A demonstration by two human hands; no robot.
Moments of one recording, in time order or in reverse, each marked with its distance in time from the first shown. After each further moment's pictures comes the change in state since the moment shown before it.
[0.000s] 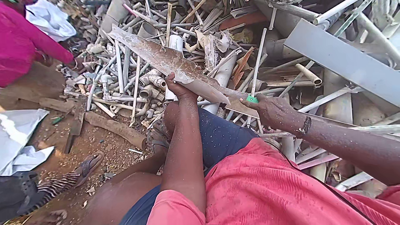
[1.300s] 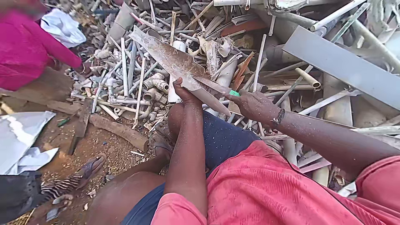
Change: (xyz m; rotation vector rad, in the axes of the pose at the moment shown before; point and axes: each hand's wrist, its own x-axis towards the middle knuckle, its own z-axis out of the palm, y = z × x) left_hand -0.035 0.005 0.025 0.051 0.113 0.014; right_hand 0.038 -0.035 -0.019 0.099 0.066 -0.012
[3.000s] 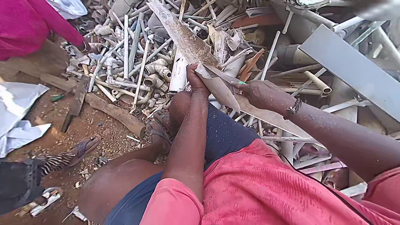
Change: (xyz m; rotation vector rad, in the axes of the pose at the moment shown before) left_hand 0.012 -0.016 -0.006 0.075 -0.058 -0.053; right_hand 0.025 0.016 -0.014 0.025 -0.047 -0.082
